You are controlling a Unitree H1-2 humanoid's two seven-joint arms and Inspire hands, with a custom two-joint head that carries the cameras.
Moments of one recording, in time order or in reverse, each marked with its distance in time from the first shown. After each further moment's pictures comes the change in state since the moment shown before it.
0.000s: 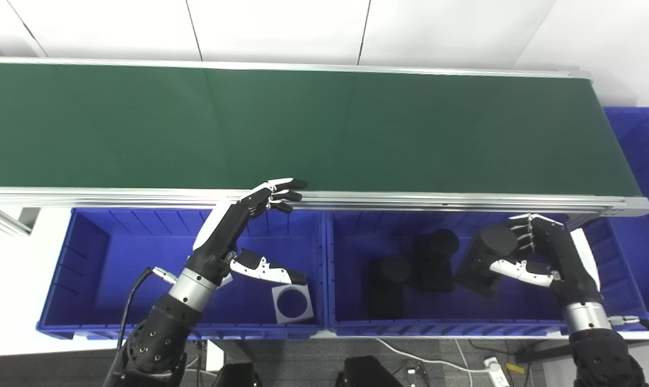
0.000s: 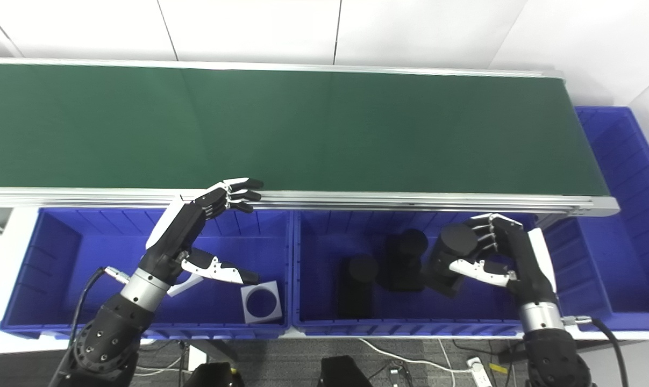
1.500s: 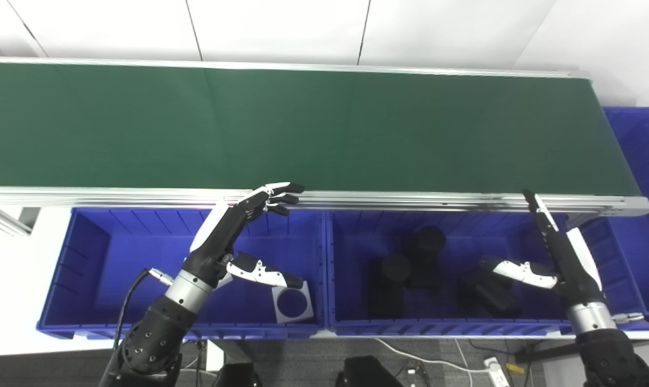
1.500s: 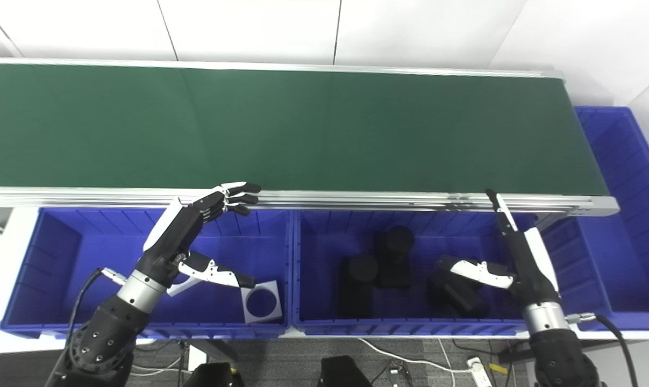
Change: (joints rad) left arm 0.000 0.016 0.010 0.025 -0.007 -0.016 -0.022; right arm 0.019 -0.051 0.033 0.003 0.015 -0.039 0.020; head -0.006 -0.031
